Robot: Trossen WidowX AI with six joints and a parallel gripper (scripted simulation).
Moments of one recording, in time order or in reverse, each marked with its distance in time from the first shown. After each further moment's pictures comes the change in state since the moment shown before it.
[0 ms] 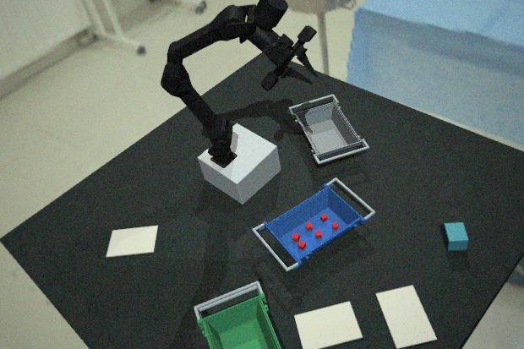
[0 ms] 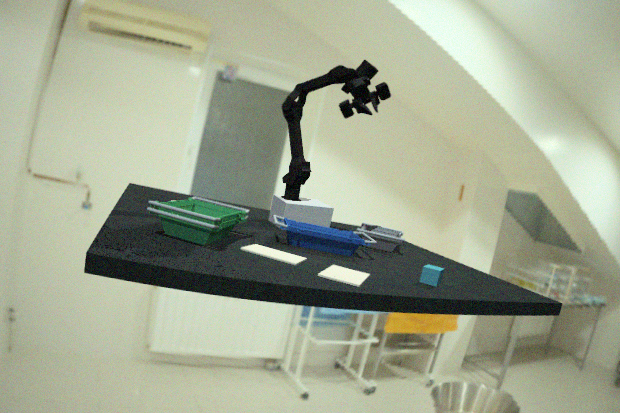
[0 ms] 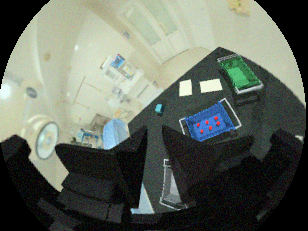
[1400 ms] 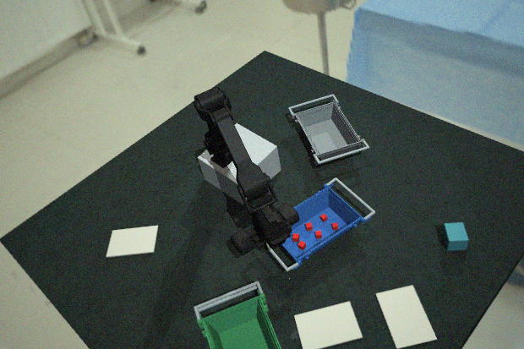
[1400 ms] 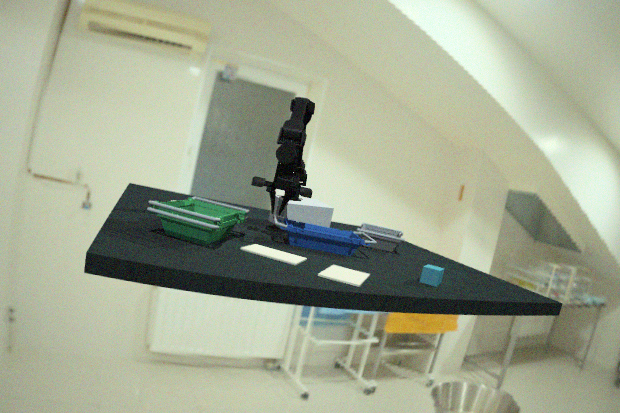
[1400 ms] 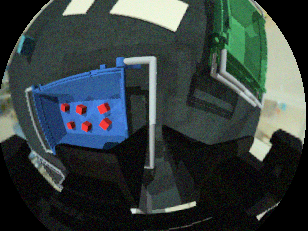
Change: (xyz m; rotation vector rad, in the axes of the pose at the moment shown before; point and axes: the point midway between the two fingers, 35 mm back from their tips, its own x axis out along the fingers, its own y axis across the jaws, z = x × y) arm 0.209 -0.409 0.006 -0.423 0.748 -0.602
